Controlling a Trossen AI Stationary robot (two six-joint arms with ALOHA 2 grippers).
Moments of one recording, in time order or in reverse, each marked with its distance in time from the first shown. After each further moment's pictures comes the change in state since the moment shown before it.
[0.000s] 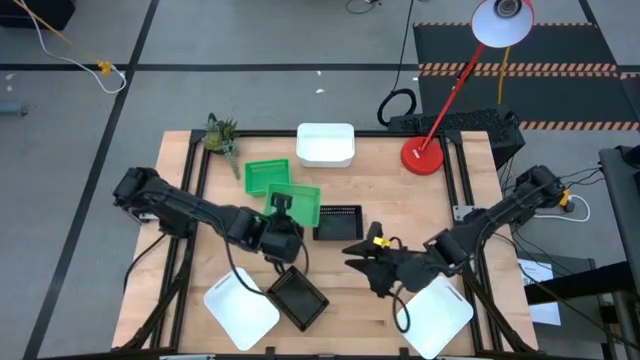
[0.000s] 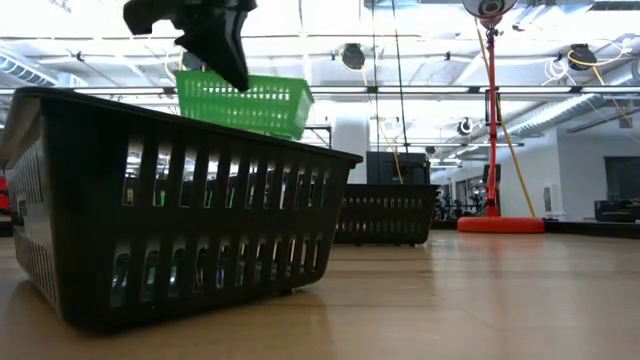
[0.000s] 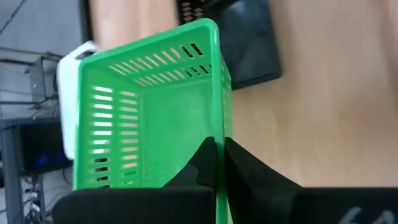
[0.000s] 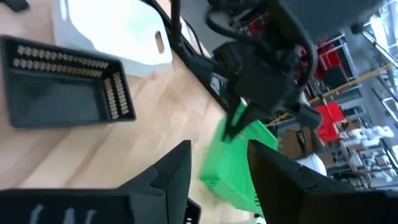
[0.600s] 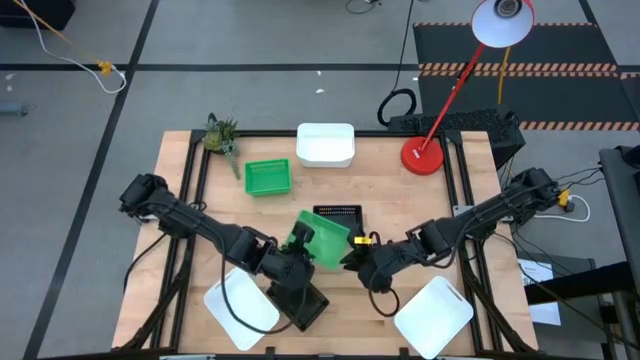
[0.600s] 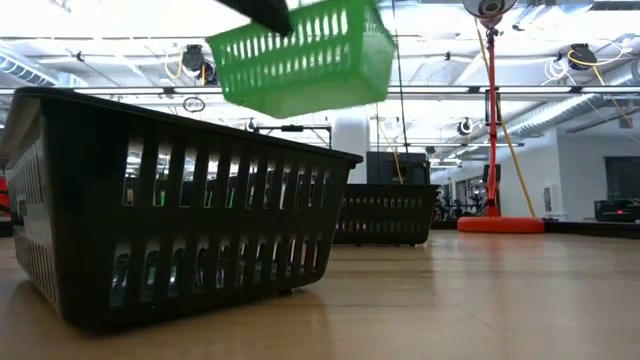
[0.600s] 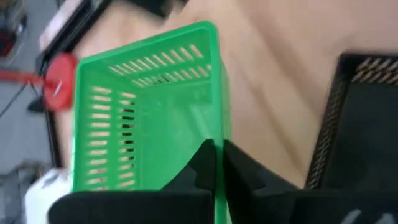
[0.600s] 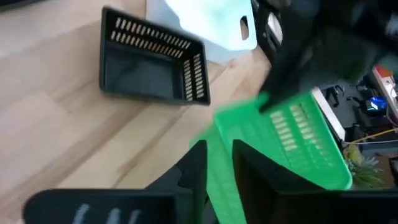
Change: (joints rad) left arm -0.120 0.086 0.078 0.253 0.146 0.247; right arm -0.134 0.056 0.000 -0.123 -0.398 -0.008
